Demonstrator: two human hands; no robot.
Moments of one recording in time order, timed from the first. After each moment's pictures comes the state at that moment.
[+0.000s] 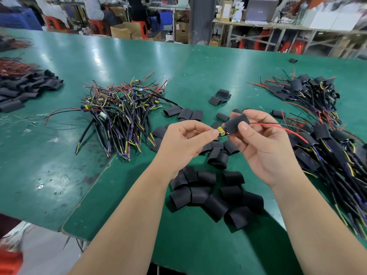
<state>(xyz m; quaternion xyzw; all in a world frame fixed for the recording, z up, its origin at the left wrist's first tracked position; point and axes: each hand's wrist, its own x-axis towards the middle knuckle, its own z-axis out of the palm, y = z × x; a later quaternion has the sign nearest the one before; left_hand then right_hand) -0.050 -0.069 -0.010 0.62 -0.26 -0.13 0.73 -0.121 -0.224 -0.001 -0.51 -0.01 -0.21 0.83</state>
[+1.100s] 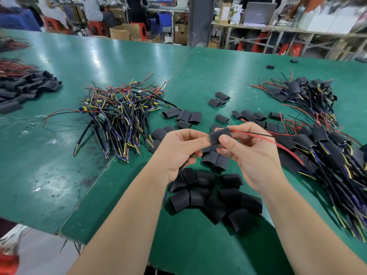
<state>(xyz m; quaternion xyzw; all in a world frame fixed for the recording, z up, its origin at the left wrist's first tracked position) -0.043 -0.068 -0.016 0.61 -0.14 -0.24 0.74 -0.120 -0.211 -0.011 -0.62 0.04 -0.24 0.75</state>
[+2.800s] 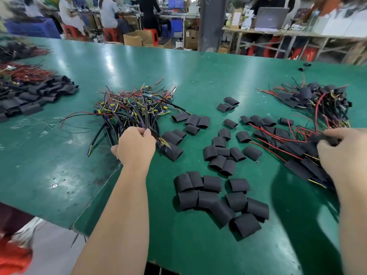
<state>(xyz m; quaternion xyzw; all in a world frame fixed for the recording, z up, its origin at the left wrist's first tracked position) 0.012 -0.009 -0.033 0.90 0.11 0.13 0.39 -0.152 -0.356 -0.001 -0.88 0.33 -0.29 0.17</state>
